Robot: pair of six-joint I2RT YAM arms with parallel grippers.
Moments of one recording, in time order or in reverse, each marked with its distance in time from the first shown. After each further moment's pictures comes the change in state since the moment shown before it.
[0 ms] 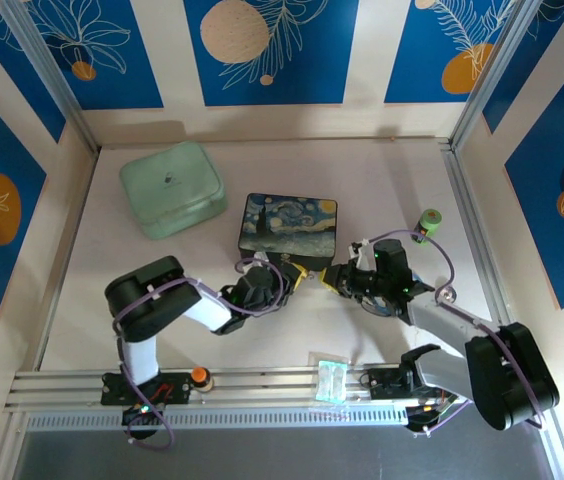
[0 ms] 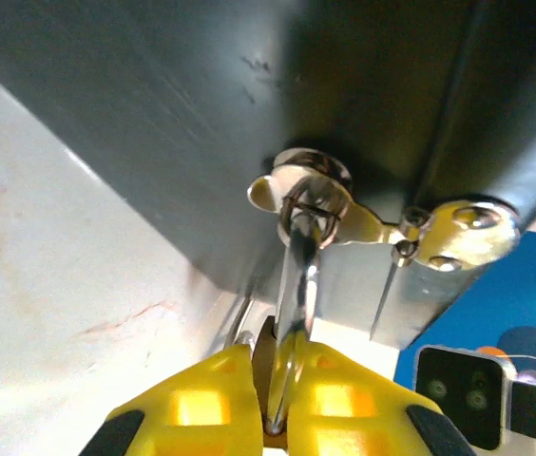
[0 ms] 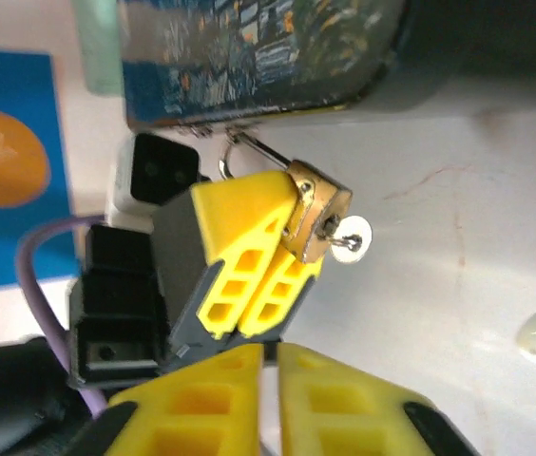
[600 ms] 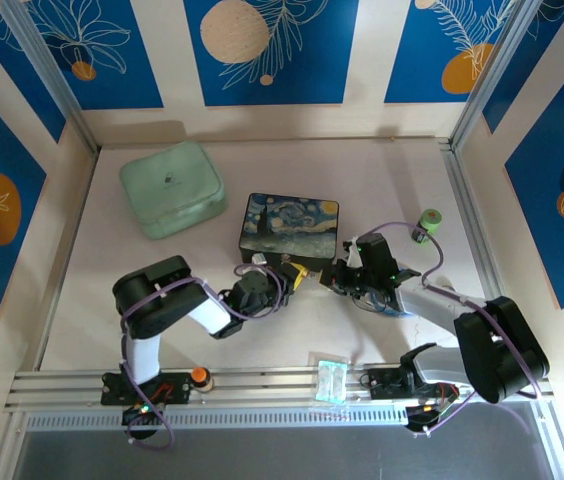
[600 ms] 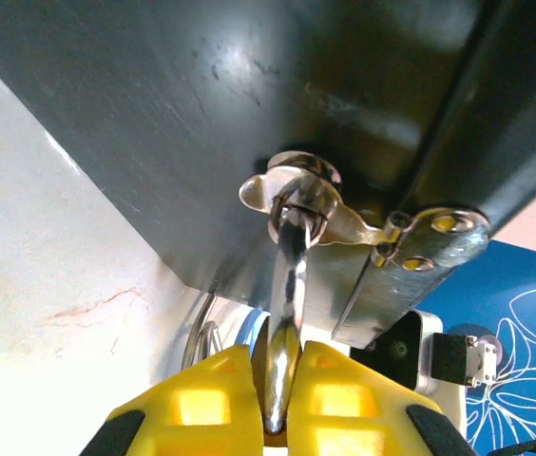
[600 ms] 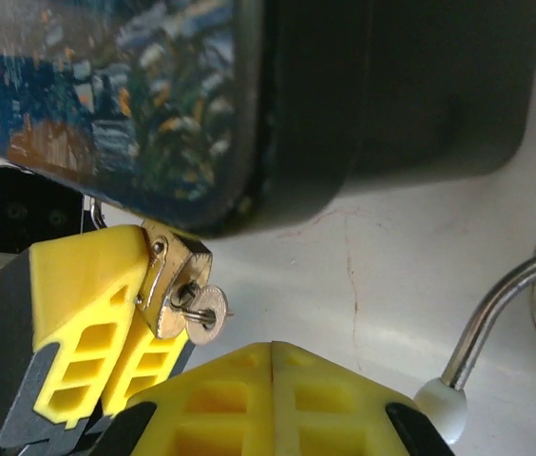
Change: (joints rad) left arm -0.003 0.029 -0.040 0.140 -0.002 -0.076; right arm 0.079 0.132 0.097 -0.109 0.206 -0.104
